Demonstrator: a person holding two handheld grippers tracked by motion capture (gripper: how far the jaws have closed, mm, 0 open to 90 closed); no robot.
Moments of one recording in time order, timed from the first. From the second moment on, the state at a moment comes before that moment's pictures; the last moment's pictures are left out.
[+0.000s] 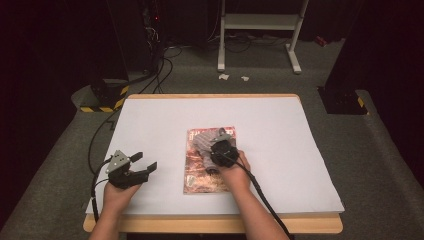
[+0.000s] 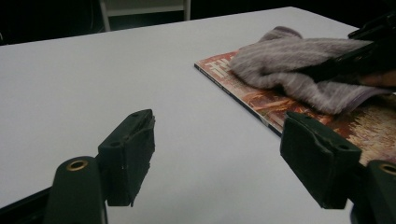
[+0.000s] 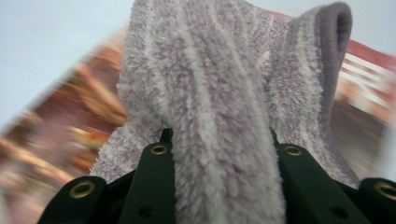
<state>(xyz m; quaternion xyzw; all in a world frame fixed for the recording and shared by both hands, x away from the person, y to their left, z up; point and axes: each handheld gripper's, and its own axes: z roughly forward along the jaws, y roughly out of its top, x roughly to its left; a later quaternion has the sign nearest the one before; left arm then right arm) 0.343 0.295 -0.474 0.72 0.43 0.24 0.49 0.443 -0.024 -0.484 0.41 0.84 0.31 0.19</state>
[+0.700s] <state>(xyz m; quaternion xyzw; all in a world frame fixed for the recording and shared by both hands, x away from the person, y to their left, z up) 0.342 0.297 -0.475 0.72 0.43 0.24 0.49 0.457 -0.051 -0.484 0.43 0.82 0.30 0.20</state>
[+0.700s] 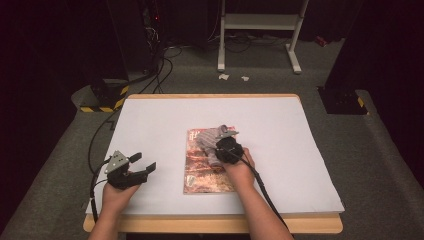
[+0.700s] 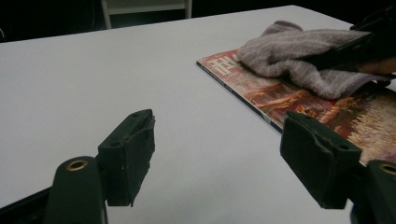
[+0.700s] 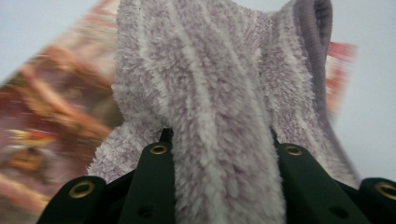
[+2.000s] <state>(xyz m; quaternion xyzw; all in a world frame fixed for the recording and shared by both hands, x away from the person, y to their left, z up) 0.343 0.296 -0.479 0.72 0.43 0.23 0.49 0.510 0.032 -0.485 0.42 0.83 0.31 0.18</state>
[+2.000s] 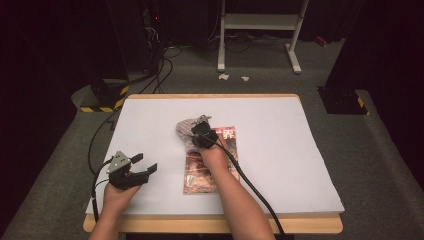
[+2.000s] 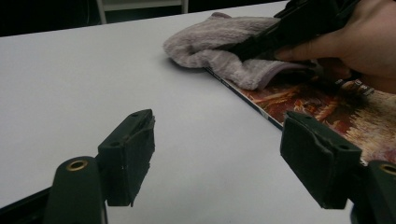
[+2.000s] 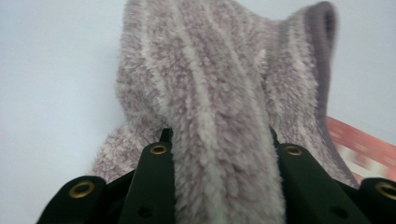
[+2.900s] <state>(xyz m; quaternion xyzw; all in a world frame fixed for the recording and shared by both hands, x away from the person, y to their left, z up) 0.343 0.292 -0.478 0.73 0.42 0.23 0.49 0.512 -0.028 -0.482 0.46 0.82 0.28 0.21</state>
